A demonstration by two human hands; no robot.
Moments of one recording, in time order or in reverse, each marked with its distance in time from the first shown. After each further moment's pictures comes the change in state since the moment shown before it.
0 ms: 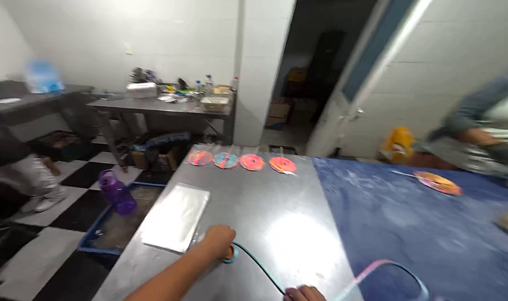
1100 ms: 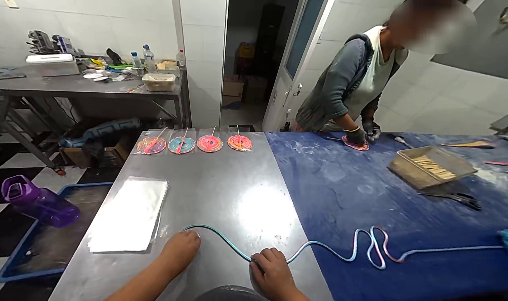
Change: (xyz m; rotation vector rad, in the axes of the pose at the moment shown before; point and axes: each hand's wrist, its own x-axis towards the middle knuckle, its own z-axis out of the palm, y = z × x) left_hand -0.034 0.001 0.045 0.166 0.078 0.174; right_hand -0.003 -0.005 0.016 -0.118 0.136 0.013
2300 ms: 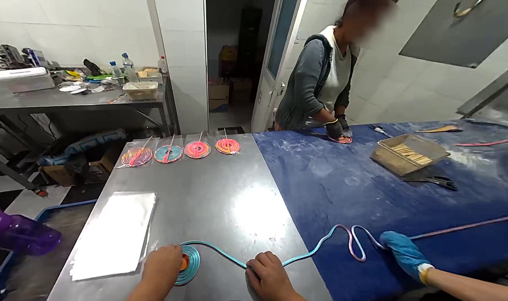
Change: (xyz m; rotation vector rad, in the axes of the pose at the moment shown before) left_hand -0.011 0.011 -0.025 0.011 -0.159 -0.390; right_hand 0.003 -0.001 -0.001 0.009 -0.028 -0.007
